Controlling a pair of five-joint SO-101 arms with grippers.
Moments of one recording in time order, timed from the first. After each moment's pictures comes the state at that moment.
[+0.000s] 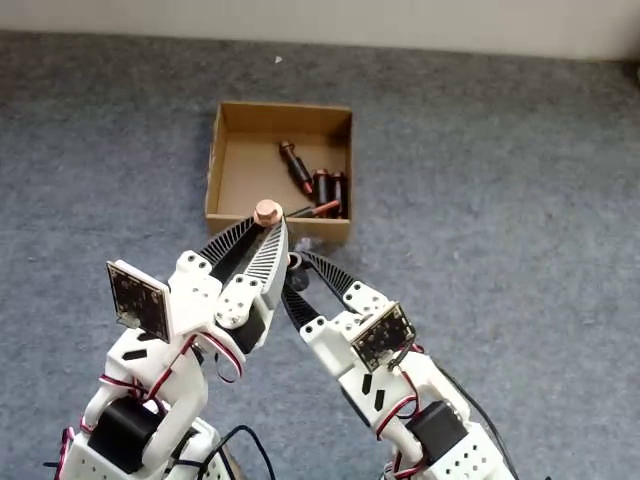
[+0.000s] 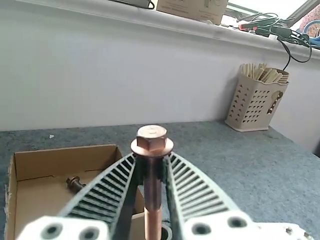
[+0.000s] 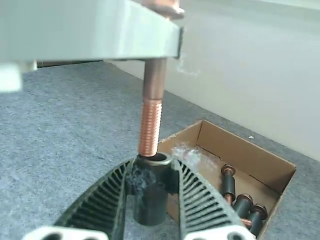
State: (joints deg) left arm 25.1 -96.1 70.8 36.3 17.1; right arm -43.3 -103.4 95.9 16.2 10.3
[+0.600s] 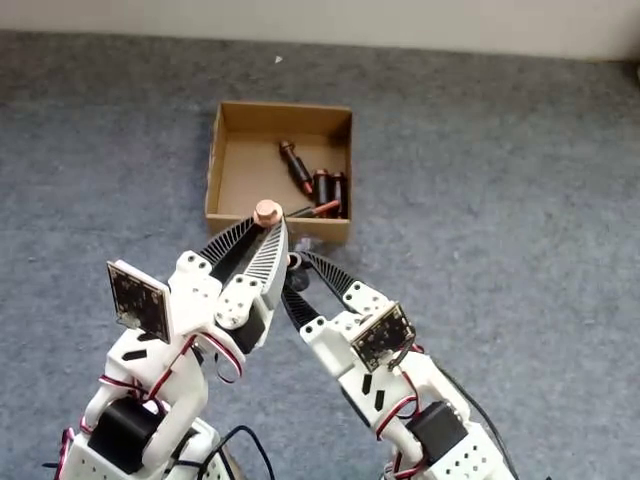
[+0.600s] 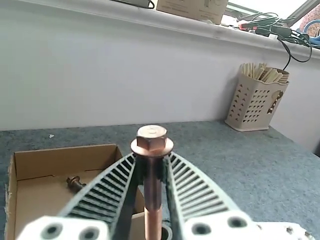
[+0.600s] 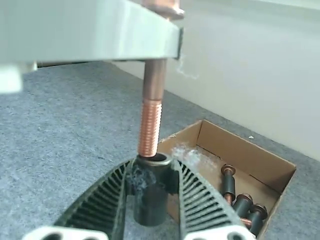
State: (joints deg) left arm 25.5 -96.1 71.4 36.1 17.1; right arm -43.3 -103.4 95.9 16.2 10.3
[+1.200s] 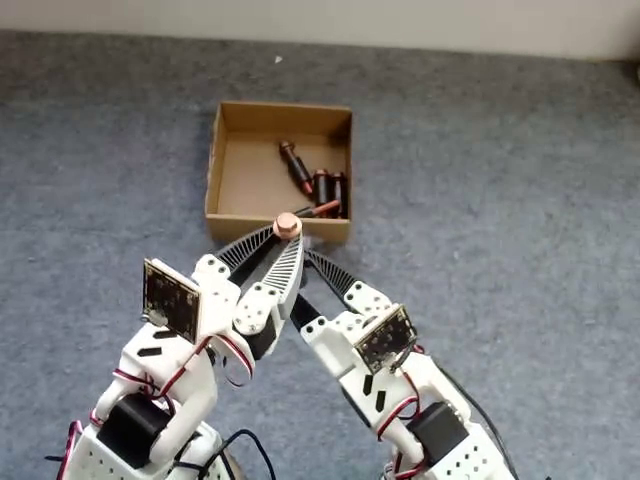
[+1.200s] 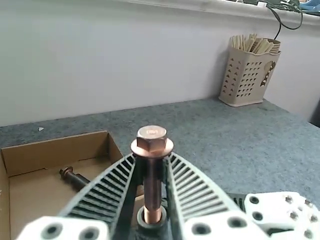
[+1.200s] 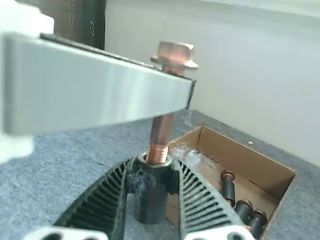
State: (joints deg) left arm 28.7 -95.4 72.7 36.4 12.9; right arm -43.3 -103.9 95.9 16.1 10.2
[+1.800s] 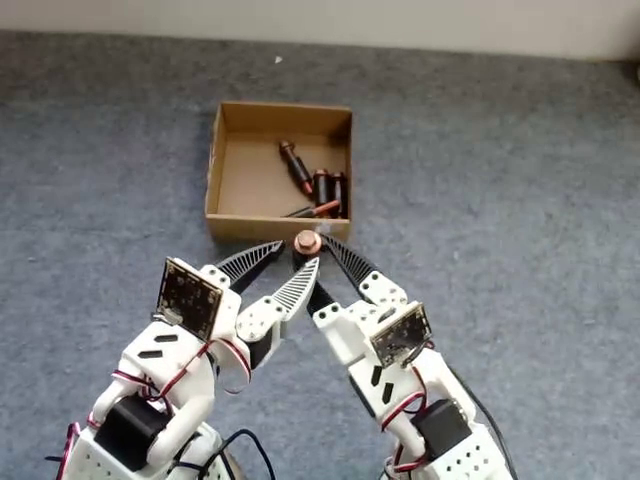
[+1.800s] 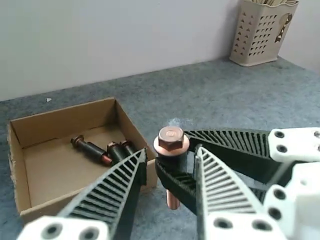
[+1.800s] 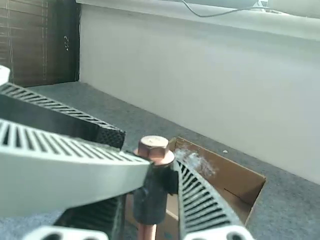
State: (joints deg) left arm 28.7 -96.1 72.5 46.7 8.7; right arm -38.2 -103.8 95.9 11.6 10.3
